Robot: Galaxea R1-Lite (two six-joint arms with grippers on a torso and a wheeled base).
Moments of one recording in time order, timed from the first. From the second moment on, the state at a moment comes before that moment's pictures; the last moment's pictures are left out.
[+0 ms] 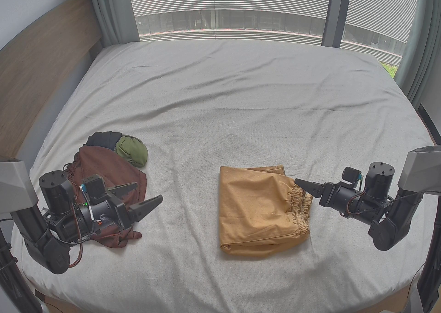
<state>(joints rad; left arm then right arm) -0.16 1.99 -0.27 -1.54 -0.56 -0.16 0.23 2.18 -0.46 -1.51 0.41 0.50</state>
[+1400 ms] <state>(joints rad) -0.04 2.08 -0.08 -1.54 -0.68 0.24 0.17 2.34 -0.38 -1.38 0.41 0.42</state>
